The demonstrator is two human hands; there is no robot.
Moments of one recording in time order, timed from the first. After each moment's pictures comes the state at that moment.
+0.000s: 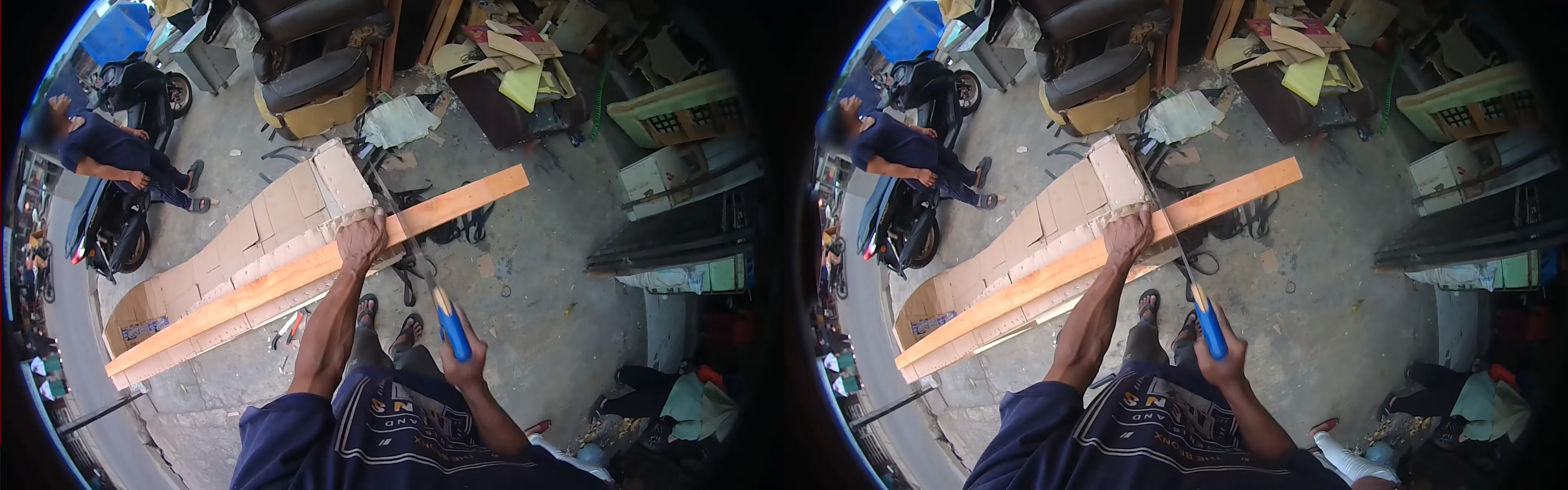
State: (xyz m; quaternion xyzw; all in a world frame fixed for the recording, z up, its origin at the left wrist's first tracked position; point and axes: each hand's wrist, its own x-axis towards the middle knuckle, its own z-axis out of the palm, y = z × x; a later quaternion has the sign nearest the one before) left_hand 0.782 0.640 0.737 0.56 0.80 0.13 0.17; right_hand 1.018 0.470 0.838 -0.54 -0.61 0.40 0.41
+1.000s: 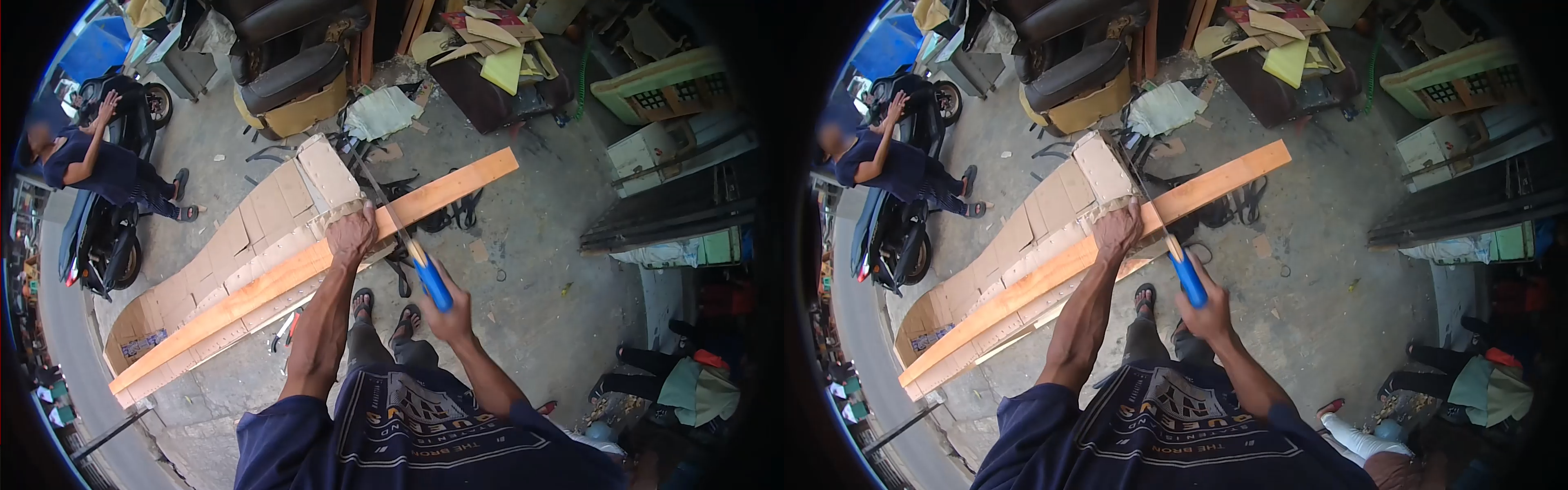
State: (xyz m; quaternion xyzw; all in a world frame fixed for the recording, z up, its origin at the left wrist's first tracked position) left_hand 0.780 0.654 0.754 0.55 0.79 0.11 0.24; right_hand 0.995 0.522 0.825 -0.56 -0.60 0.45 0.35
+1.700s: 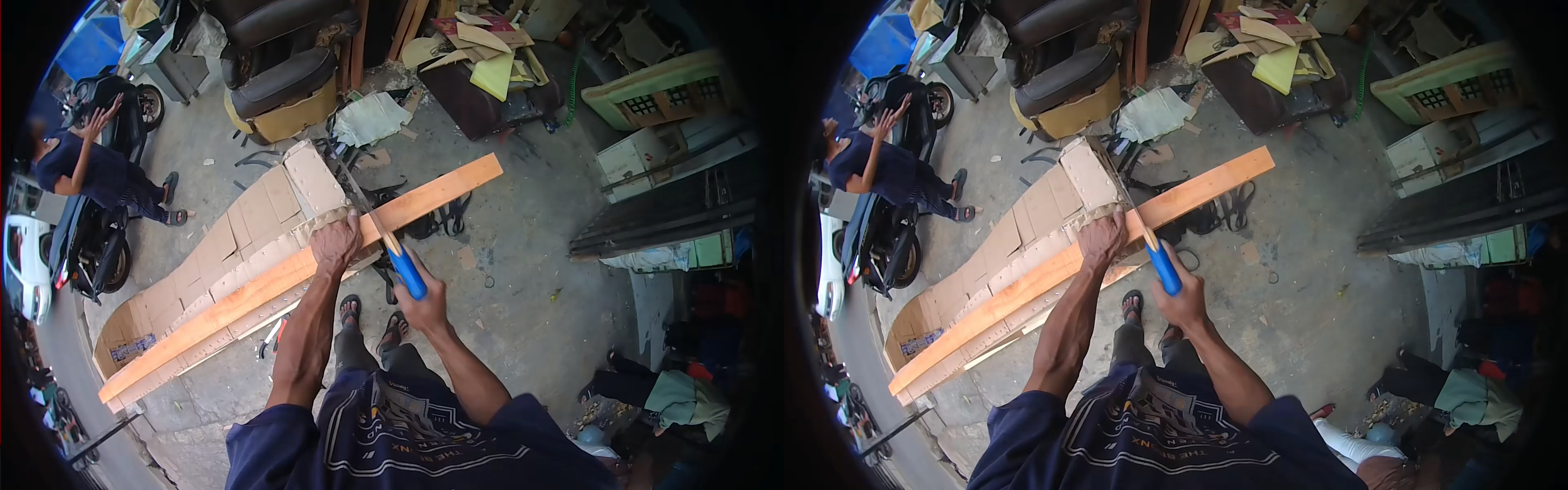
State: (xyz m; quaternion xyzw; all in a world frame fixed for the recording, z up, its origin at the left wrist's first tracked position) left_hand 0.781 0.664 0.746 0.56 0.80 0.13 0.19; right_hand 0.980 0.554 0.800 -0.55 -0.62 0.41 0.38
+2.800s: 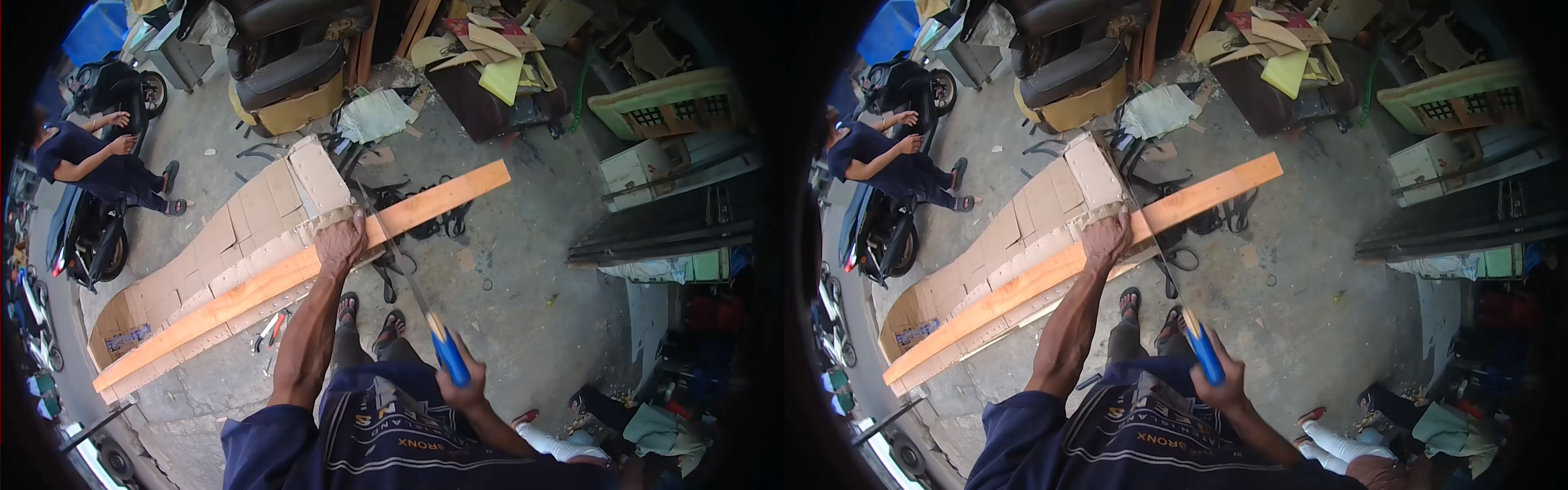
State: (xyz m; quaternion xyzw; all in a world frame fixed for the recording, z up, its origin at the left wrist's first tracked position) left_hand 0.779 0.654 0.744 0.55 0.80 0.13 0.20; right_hand 1.033 0.456 0.883 -0.53 -0.64 0.44 0.35
